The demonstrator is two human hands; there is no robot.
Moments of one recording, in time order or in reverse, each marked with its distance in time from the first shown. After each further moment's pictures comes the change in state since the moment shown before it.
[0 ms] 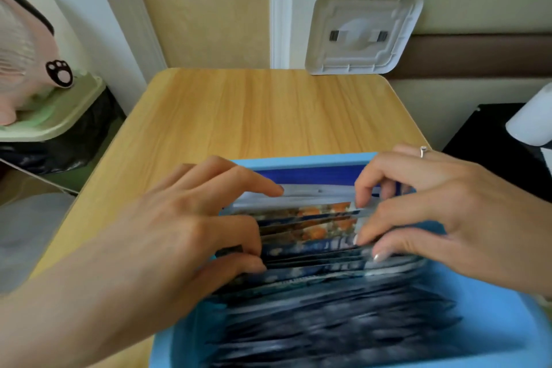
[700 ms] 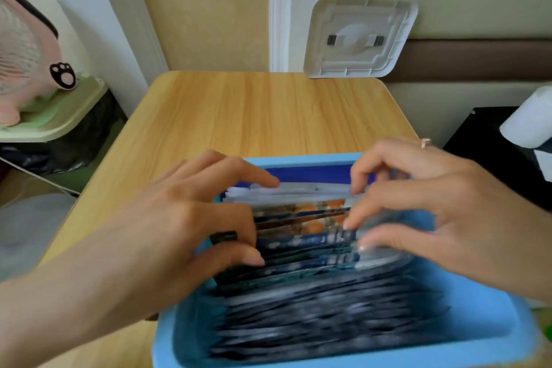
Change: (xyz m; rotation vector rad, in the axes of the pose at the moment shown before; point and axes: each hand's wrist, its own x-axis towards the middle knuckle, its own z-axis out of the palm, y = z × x) left_hand -0.005 -0.004 -0.001 -0.085 -0.003 0.058; right_hand -0.001 -0.013 -0.001 0.048 0.094 0.038
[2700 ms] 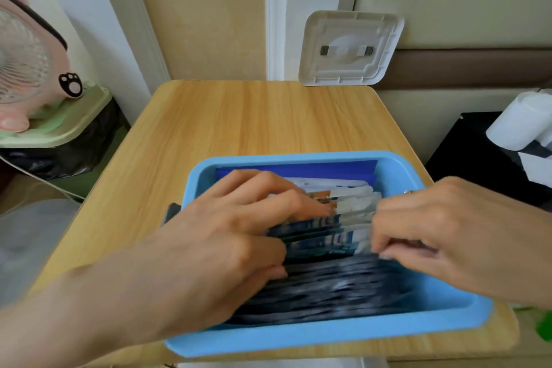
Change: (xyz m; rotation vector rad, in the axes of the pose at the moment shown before) left_hand 0.005 0.030 0.011 0.018 -0.044 0.153; right_hand -0.026 -0.007 -0.012 -0.177 -0.214 -0.082
